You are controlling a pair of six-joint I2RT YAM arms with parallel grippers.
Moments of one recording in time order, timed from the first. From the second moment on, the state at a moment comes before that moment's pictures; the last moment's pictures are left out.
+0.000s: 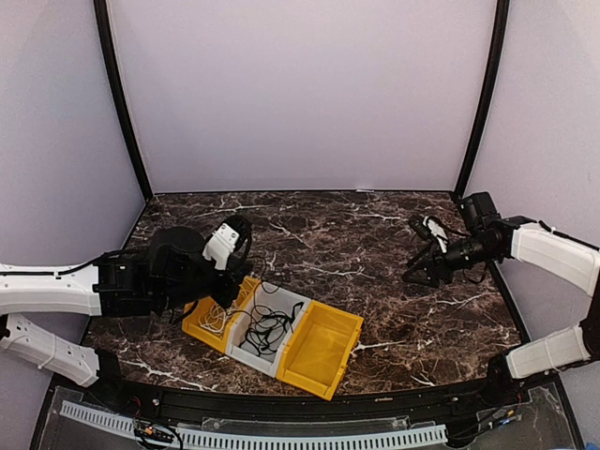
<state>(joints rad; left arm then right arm) -1.07 1.12 0.77 -0.15 -0.39 -0.09 0.23 1.25 0.83 -0.62 -0.77 -0.51</state>
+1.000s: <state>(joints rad) -1.19 1.44 0.74 -0.06 -0.33 -0.69 0.18 1.22 0.79 -0.51 -0.78 -0.50</state>
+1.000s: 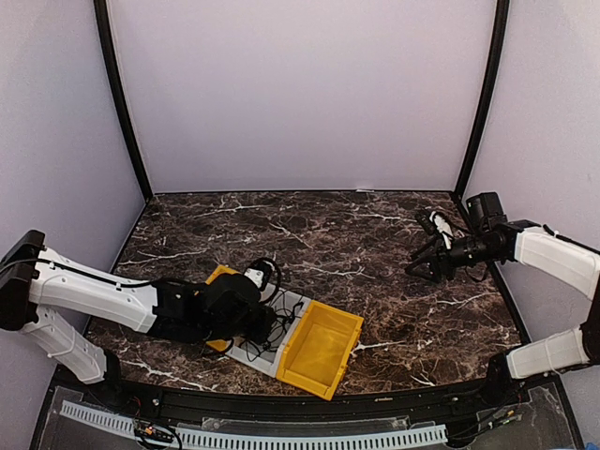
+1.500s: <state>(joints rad) -1.21 1.60 0.90 -0.21 -0.39 -0.65 0.18 1.23 0.79 -0.51 -0.79 -0.52</state>
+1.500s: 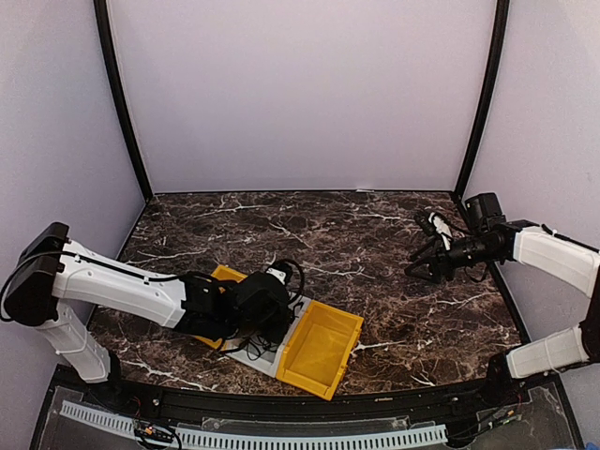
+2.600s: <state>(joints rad) -1.14 1.57 0.98 -0.35 -0.32 -0.56 0.18 1.25 0.79 -0.51 -0.79 -0.53</state>
